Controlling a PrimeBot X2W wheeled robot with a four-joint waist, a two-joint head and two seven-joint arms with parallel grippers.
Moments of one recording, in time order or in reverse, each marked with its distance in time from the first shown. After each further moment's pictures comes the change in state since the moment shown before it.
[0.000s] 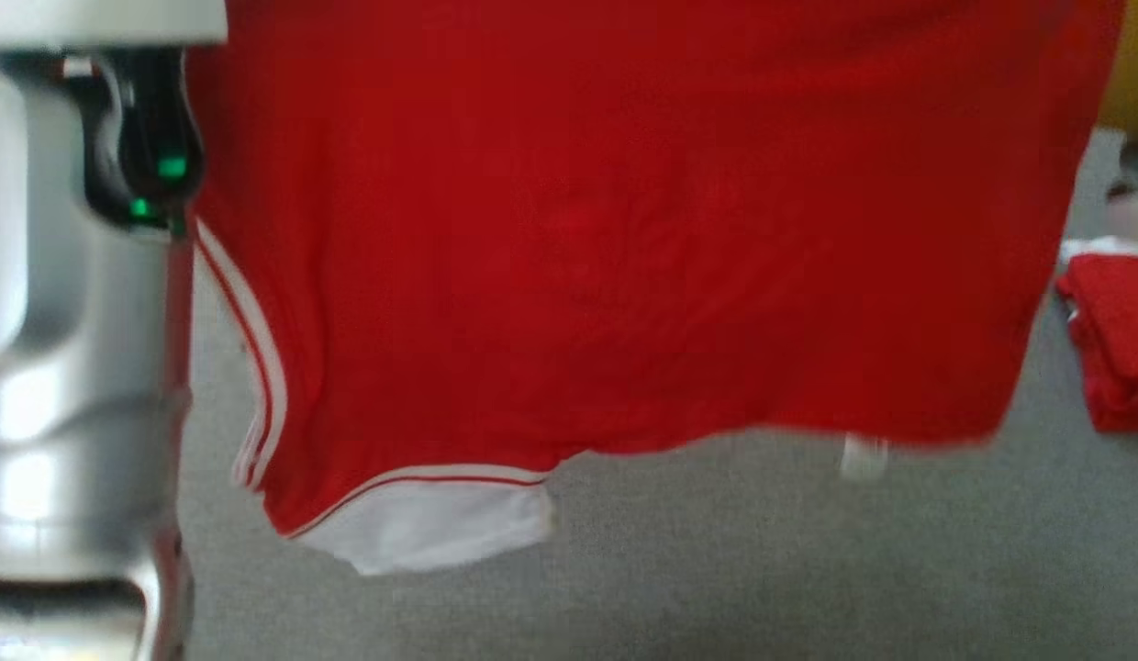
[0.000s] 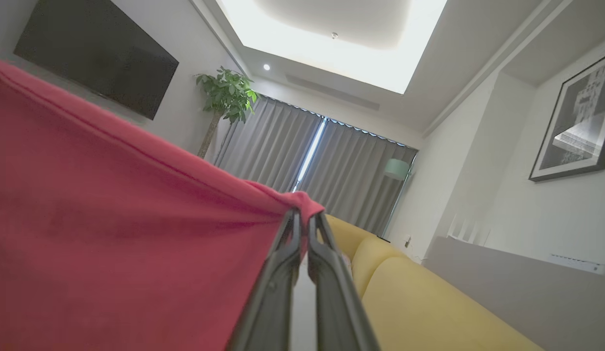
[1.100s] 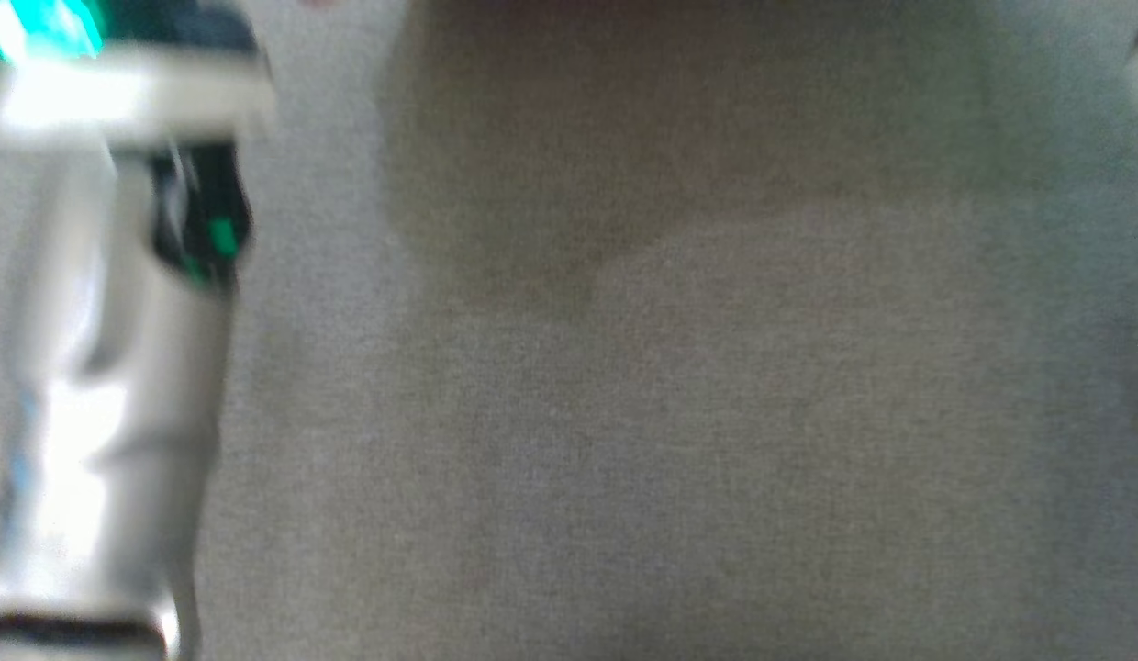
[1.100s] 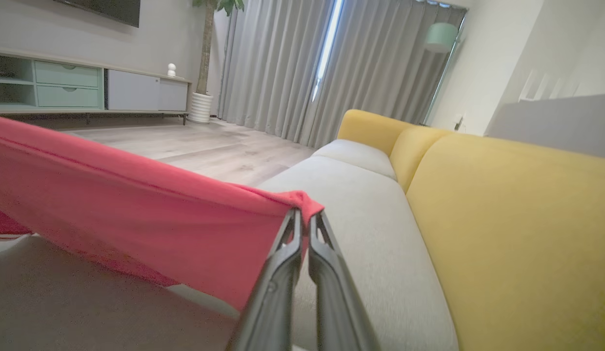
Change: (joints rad) left arm 0.016 0.015 -0.080 0.205 -0.054 -0.105 -0.182; right arm -0.386 0.045 0.133 0.542 0.007 0.000 -0.172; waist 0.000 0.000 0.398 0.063
